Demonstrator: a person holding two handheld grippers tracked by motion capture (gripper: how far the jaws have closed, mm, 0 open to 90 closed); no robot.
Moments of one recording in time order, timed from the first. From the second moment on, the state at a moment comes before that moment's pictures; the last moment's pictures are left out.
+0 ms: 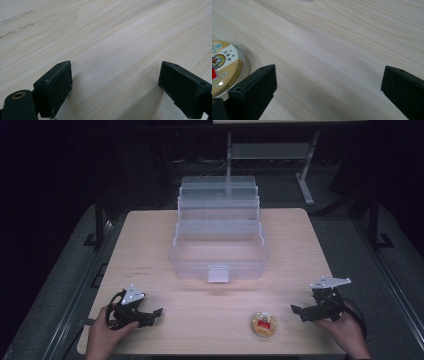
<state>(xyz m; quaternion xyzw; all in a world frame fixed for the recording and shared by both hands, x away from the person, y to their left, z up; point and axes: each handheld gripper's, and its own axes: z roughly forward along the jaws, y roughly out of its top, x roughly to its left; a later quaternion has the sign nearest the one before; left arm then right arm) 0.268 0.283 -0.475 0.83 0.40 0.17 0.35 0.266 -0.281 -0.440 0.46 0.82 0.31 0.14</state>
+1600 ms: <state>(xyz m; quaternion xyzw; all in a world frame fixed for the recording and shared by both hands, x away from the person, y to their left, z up) 0.268 0.283 -0.475 0.83 0.40 0.17 0.35 0.253 -0.234 -0.410 0.37 0.88 0.28 0.10</state>
